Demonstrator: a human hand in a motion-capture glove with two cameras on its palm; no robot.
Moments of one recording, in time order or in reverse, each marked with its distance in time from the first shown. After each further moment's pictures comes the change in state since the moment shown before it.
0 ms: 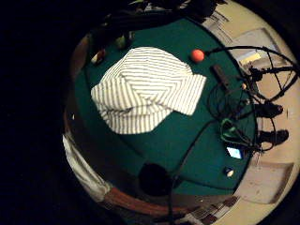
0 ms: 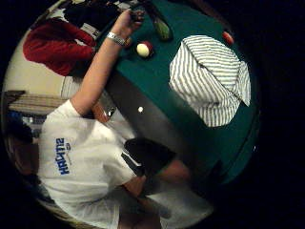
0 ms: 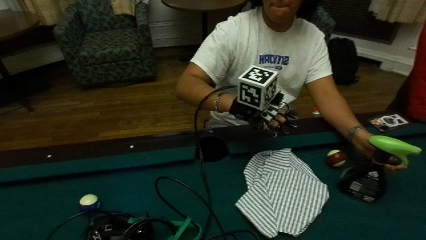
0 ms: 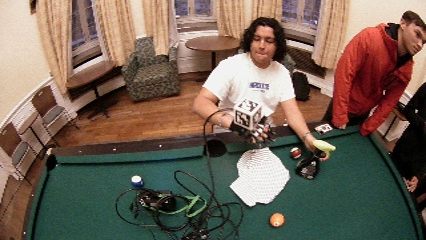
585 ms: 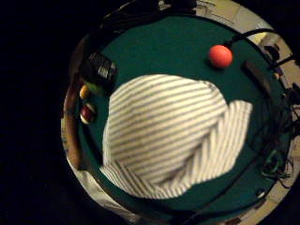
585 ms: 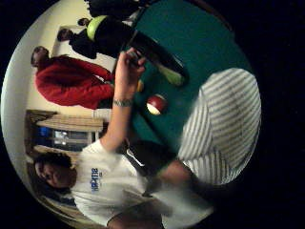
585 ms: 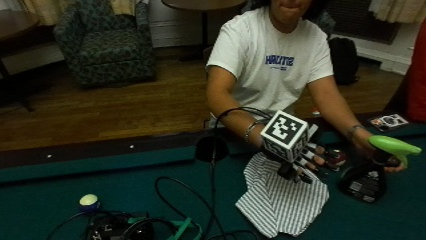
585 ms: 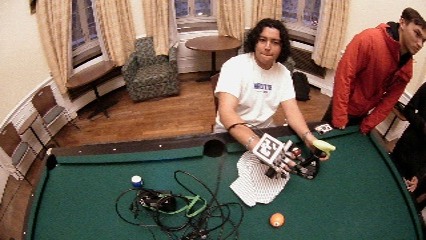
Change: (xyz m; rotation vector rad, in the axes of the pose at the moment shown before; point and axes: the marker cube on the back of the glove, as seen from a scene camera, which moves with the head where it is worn) arm 0.048 -0.136 0.048 0.060 -0.375 0.143
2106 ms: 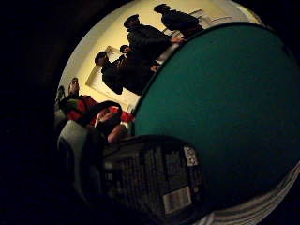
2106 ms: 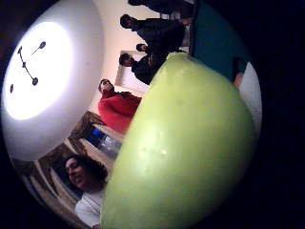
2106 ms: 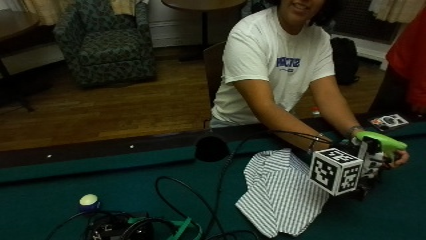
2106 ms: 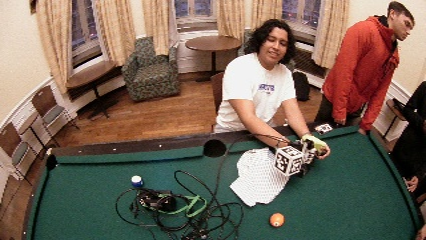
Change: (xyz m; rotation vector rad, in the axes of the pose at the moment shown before) arm -0.086 -0.157 0.051 0.403 -0.812 -0.029
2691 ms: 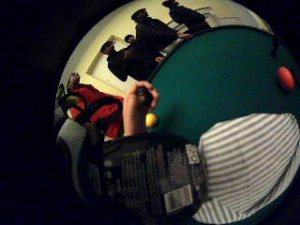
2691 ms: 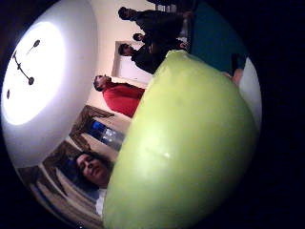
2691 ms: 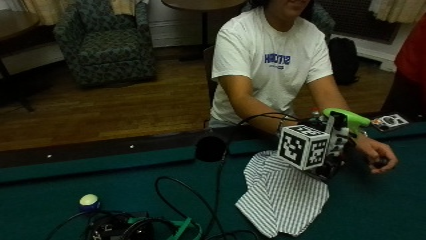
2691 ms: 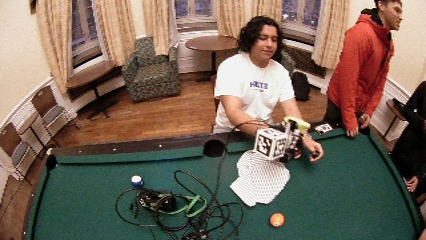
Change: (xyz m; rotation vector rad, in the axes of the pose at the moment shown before) arm -0.051 0.057 -0.075 -0.101 0.046 0.009
